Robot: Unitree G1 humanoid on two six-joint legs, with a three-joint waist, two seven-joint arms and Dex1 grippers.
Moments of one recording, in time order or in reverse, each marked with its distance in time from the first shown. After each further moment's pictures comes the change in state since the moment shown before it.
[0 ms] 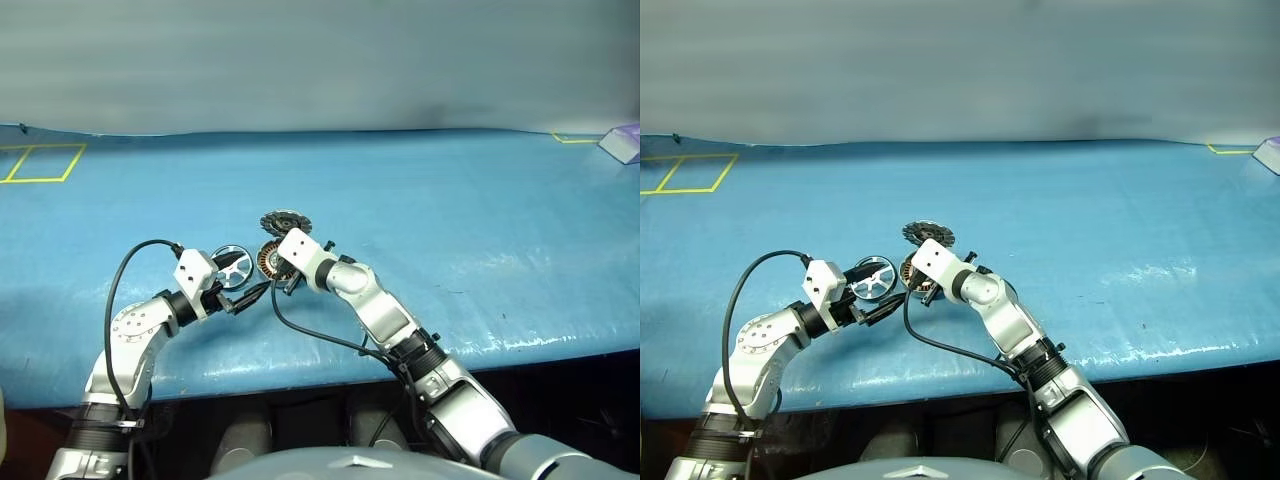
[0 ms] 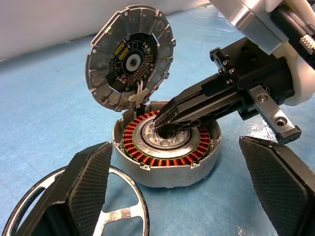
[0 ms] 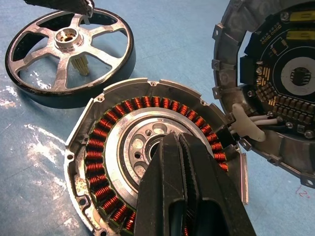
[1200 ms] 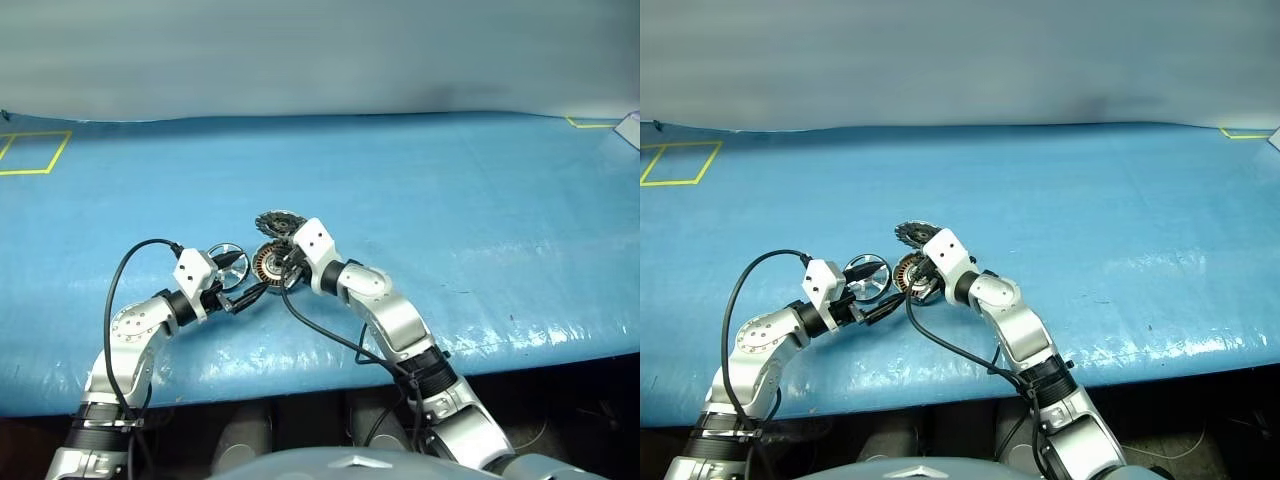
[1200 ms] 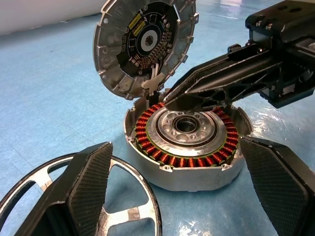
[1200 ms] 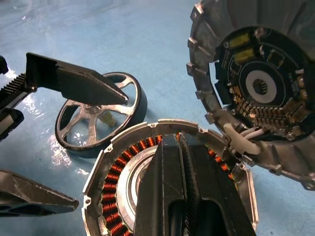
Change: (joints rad) left arm -0.002 0.002 0.002 0.000 -0.001 0.001 -0.008; right arm 0.101 0.040 -0.130 -0.246 0.215 0.074 0.065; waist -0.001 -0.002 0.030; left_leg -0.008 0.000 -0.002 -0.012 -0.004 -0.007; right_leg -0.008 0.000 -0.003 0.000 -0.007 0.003
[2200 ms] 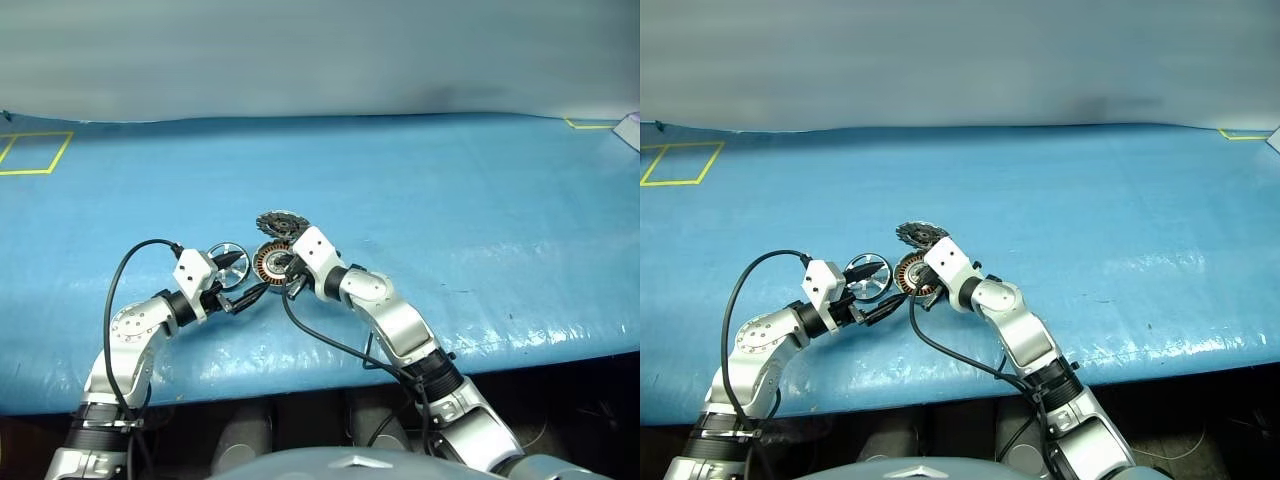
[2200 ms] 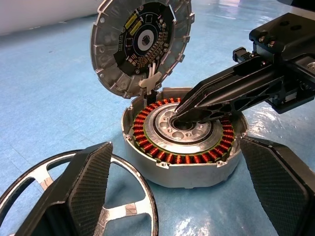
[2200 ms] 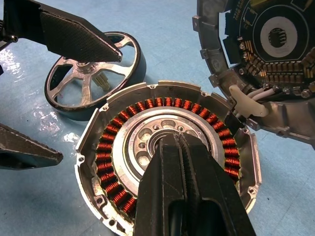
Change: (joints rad) left arm 0.001 0.002 0.000 0.000 0.000 0.000 0.000; right arm 0.010 -0.041 0.048 0.018 -0.041 0.023 -0.022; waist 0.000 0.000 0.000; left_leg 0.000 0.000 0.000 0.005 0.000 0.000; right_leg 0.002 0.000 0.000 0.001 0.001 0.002
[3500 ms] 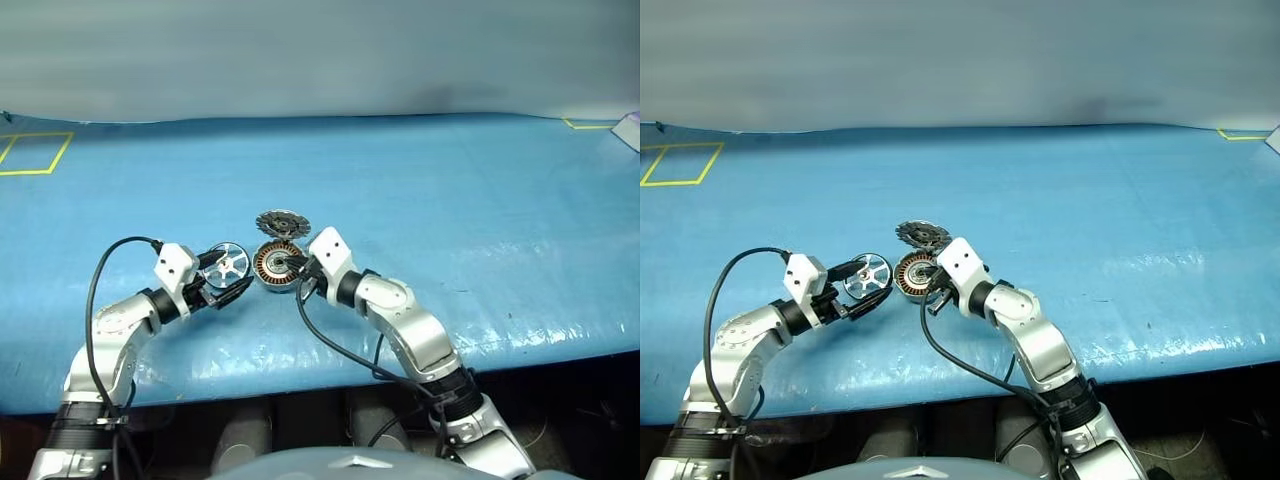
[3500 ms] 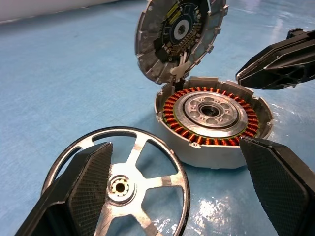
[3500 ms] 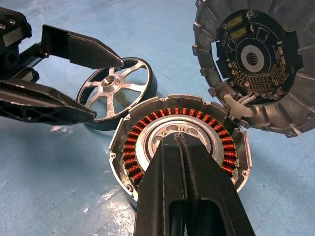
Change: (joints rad) left arm -0.002 0.056 0.073 -0.003 -0.052 0.113 0.017; right arm 0.103 -0.038 -0.043 -0.196 0.087 0.060 0.027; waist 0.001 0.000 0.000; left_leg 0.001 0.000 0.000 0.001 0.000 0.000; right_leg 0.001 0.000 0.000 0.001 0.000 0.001
